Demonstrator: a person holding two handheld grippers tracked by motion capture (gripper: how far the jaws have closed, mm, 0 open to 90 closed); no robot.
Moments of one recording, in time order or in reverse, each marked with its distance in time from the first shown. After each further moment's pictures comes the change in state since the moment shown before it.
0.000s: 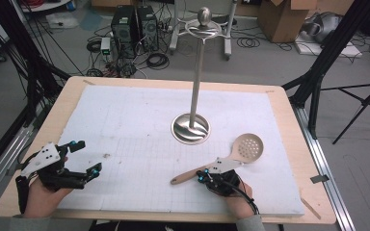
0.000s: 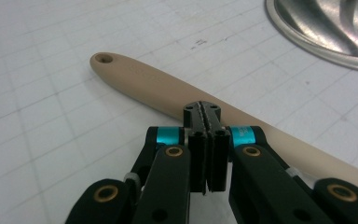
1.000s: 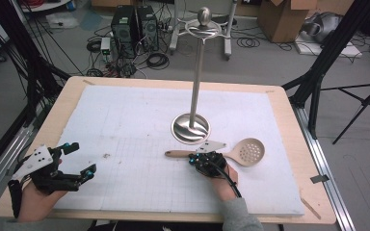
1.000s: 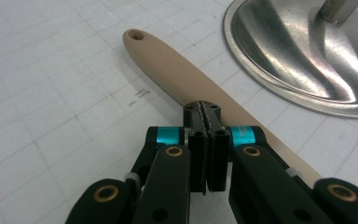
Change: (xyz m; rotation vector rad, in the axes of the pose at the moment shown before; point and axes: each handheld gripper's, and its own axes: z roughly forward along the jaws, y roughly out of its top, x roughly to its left) left arm 0.002 -0.002 -0.013 -0.009 0.022 -0.013; right arm -0.021 0.034 0.045 0.031 -0.107 0.070
